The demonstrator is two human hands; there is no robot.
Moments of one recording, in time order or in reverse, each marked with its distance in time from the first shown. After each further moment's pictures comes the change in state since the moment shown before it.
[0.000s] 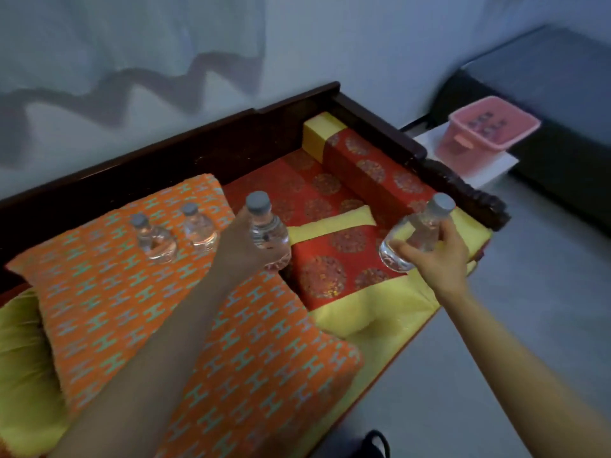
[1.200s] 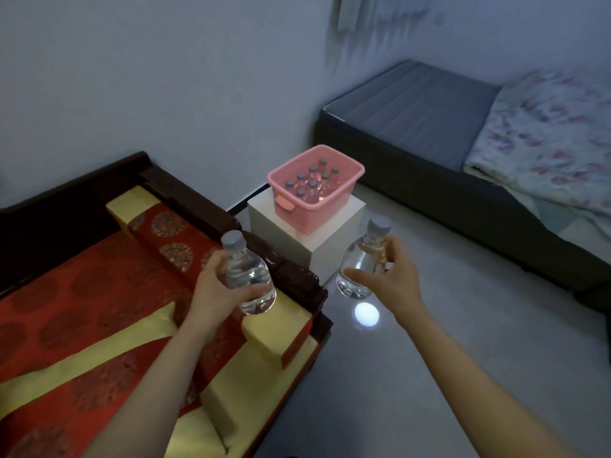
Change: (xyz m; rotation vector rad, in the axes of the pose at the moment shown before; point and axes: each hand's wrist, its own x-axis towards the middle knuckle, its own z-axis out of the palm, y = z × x) left_hand 0.209 0.277 0.506 -0.372 -0.131 -0.080; right_hand 0.329 0.253 -0.392 0.019 0.010 0.197
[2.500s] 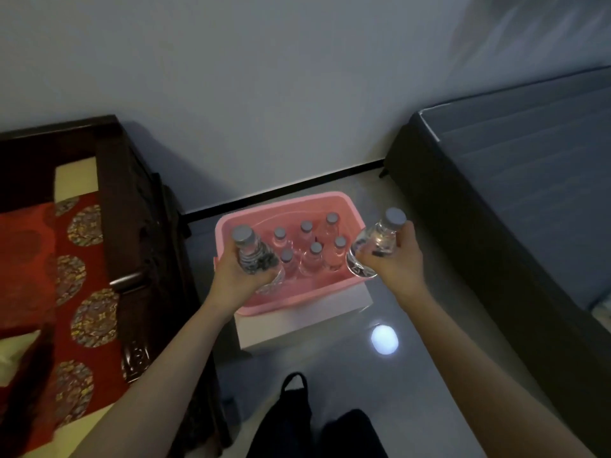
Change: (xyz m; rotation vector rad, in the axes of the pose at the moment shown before) left_hand 0.447 -0.006 0.301 0.019 0.456 -0.227; right_hand 0.631 0.119 -0.009 0.057 -0.457 -0.041
